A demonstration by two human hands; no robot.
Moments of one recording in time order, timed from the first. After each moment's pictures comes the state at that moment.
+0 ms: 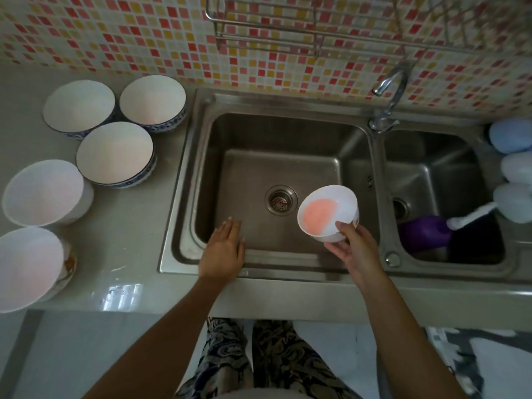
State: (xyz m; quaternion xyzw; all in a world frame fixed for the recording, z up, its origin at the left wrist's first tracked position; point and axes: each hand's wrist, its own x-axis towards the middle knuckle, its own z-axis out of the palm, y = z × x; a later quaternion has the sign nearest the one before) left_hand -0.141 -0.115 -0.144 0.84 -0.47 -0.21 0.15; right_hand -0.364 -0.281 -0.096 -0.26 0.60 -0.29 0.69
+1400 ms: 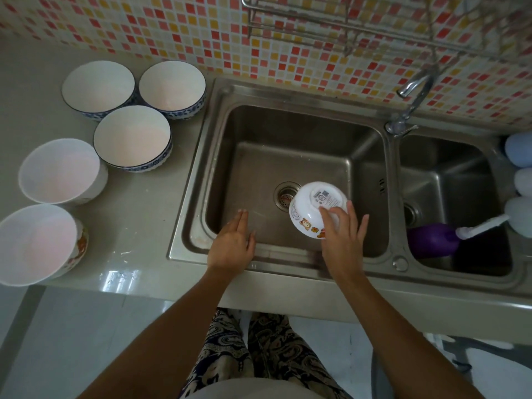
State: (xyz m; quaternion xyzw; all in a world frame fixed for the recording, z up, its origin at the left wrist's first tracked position) left_hand -0.143 -0.114 -0.142 0.85 -0.46 -0.20 0.17; right_hand -0.338 -0.260 -0.123 -0.91 0.41 -0.03 -0.02
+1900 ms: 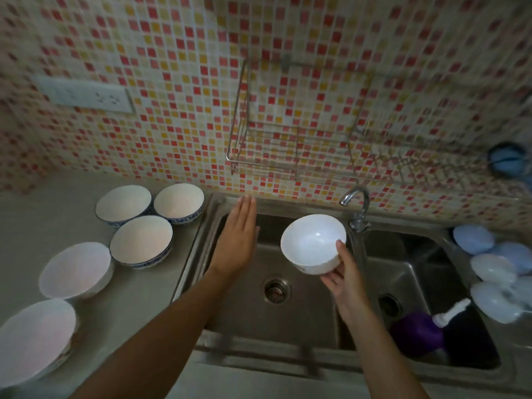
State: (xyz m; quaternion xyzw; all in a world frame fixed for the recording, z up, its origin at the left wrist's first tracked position) left_hand -0.092 -0.236 0.018 0.78 -0.57 0.06 0.25; right_hand -0.314 -0.316 0.030 -0.34 0.49 -0.36 0.72
